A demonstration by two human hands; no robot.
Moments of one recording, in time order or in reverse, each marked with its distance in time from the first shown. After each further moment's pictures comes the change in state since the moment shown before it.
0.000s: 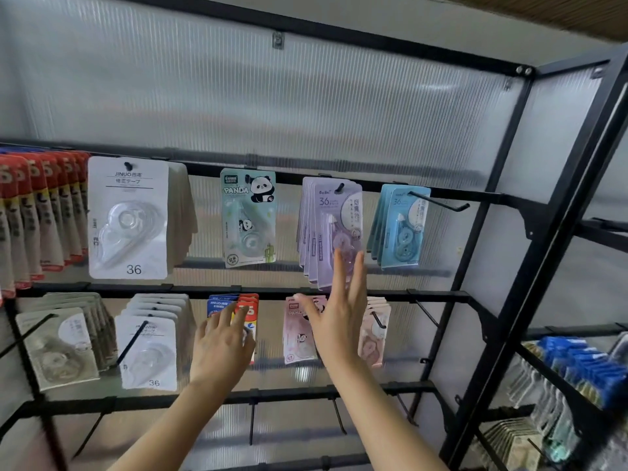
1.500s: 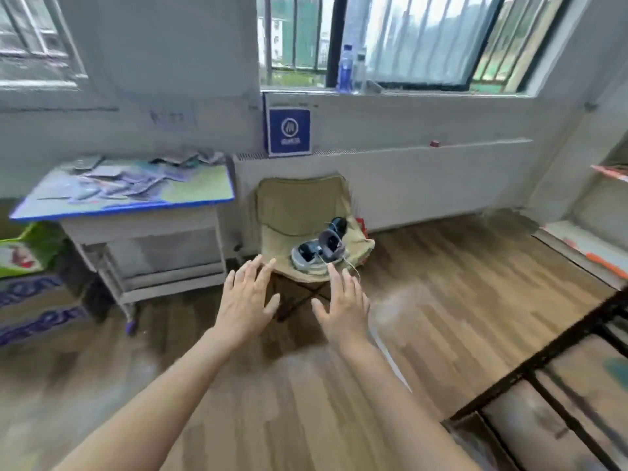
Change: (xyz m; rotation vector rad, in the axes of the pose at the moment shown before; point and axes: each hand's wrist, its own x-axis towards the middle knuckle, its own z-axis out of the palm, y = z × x) left_hand -0.669 -0.494 -0.310 0.283 0.062 -1.105; right_hand -0.535 -0.648 -0.007 0.452 -1.361 -0.675
